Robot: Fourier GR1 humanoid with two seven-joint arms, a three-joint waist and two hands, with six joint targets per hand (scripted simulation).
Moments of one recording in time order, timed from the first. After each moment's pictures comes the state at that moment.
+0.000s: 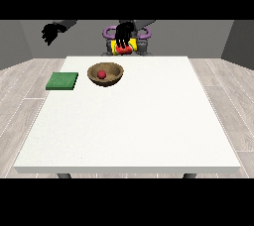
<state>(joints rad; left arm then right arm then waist) -0.85 0.02 -0.67 -0.81 -1.25 0.18 0.62 -0.19 -0.34 -0.33 -1.10 -0.31 0.38 -0.13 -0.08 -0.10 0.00</state>
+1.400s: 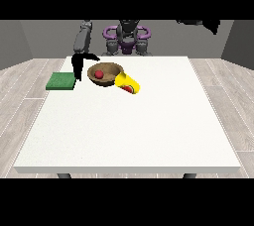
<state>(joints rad) -0.72 0.37 0.27 -1.34 0.26 -0.13 0.15 -0.24 -0.16 -0.35 -1.13 -0.30 0.14 -0.22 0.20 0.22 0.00</state>
